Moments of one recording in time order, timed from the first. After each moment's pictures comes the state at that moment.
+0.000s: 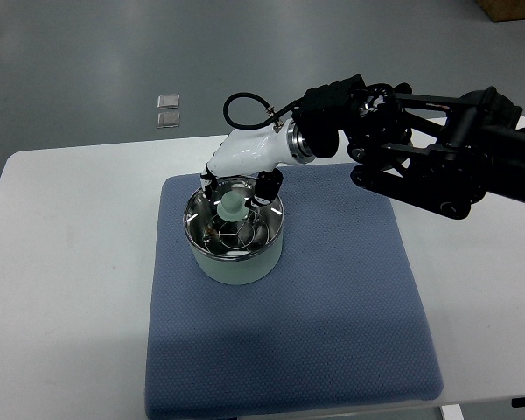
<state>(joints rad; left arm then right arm) 0.00 0.00 -0.04 -0.17 0.00 0.04 -0.03 1.28 -0.21 0.25 1.16 -1.83 0.44 0.19</state>
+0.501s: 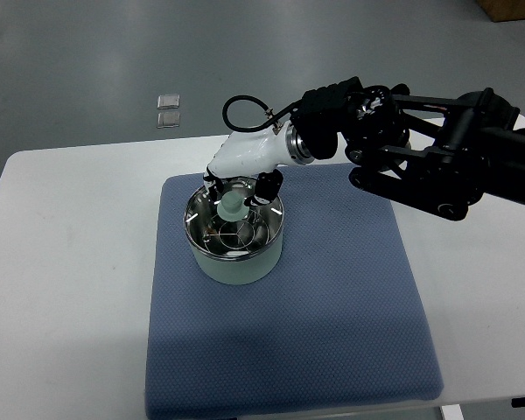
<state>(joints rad) 0.00 0.00 -0.04 -0.17 0.00 0.04 -0.03 1.27 -0.20 0.25 1.15 -1.85 0.44 0.19</state>
